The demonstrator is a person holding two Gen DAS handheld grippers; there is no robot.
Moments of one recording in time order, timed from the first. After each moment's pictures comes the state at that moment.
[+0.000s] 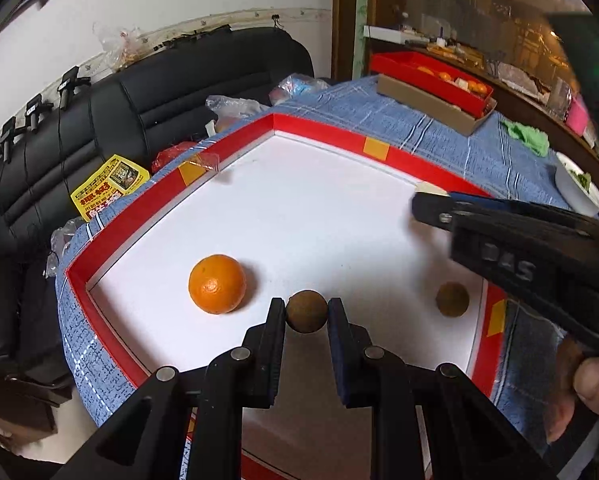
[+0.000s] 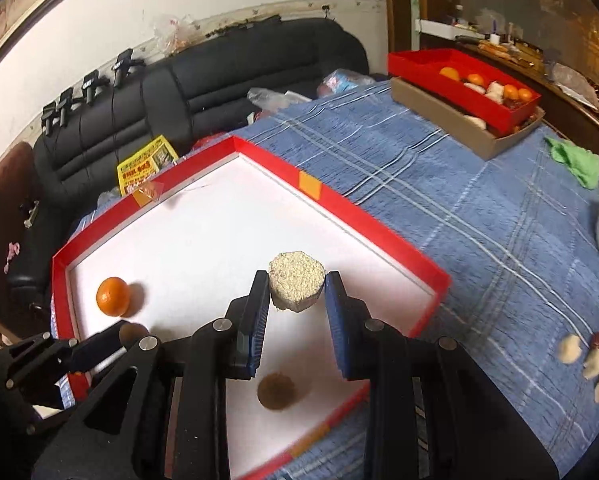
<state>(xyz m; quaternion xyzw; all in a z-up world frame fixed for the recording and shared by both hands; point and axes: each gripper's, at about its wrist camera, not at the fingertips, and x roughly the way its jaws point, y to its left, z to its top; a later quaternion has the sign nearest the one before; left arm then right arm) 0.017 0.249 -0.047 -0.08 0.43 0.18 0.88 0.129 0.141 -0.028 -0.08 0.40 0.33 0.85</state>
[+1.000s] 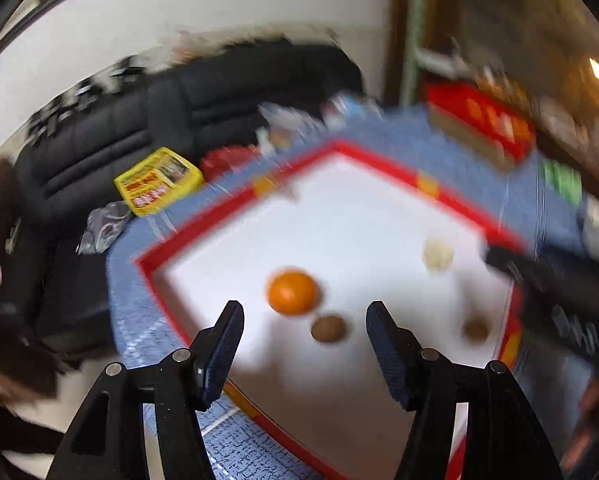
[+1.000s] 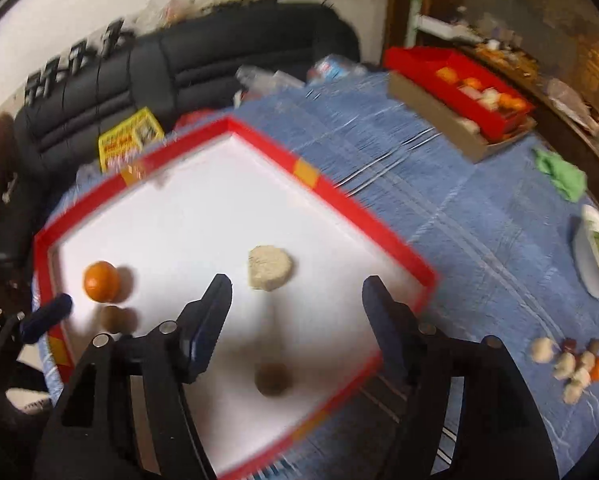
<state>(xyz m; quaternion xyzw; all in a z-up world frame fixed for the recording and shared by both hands) -0.013 0.269 -0.011 -0.14 0.37 0.28 0.88 0.118 0.142 -0.011 -0.13 0.41 0.29 0.86</state>
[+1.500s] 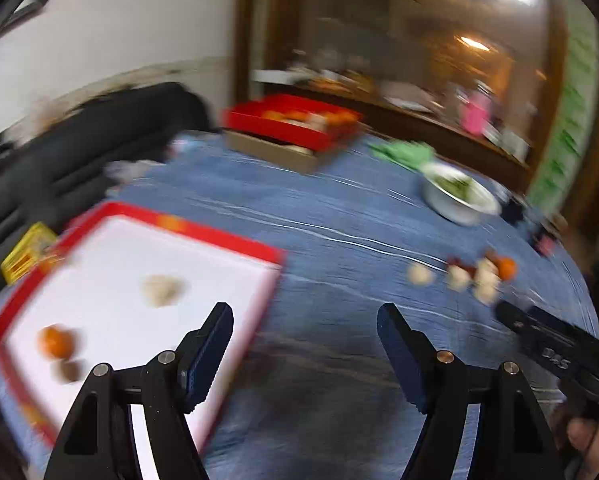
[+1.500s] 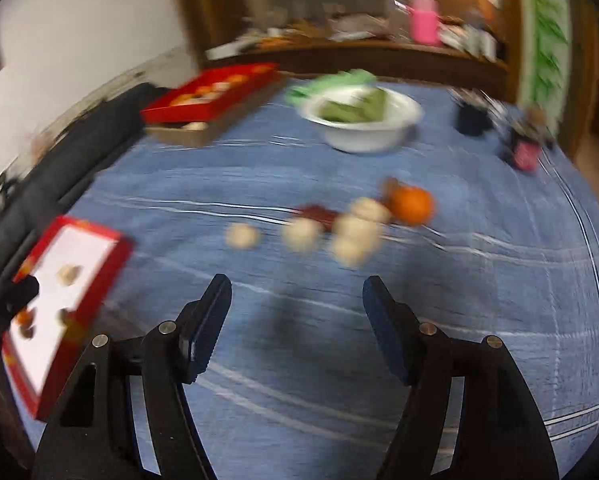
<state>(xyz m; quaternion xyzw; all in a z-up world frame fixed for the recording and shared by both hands) 0.060 0.089 -0.003 -0.05 0.36 0.02 0.93 0.102 -0.139 -0.031 0.07 0.39 0.07 0.92</state>
